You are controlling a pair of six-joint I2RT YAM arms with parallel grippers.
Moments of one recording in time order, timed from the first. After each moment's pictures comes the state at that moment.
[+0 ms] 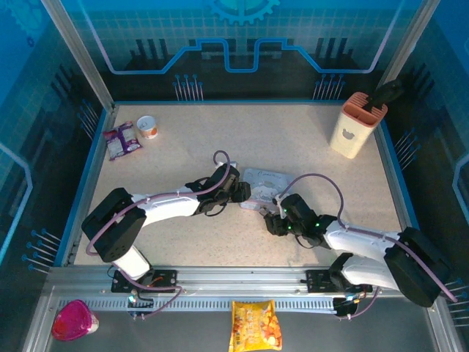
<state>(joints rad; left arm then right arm) -0.76 1.62 0.87 -0.06 -0.05 -0.77 0.73 1.17 0.35 -0.07 -0.03 0.38</state>
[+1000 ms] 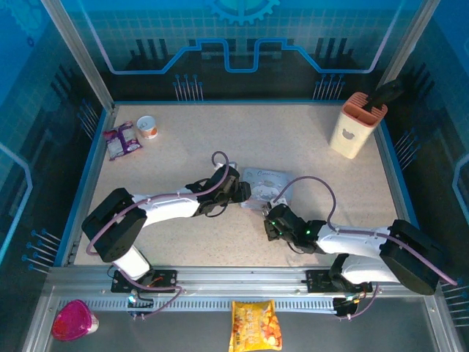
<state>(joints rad) -0.77 1.62 0.85 -0.02 -0.06 -0.84 0.95 1.22 0.36 -0.04 0.28 0.63</state>
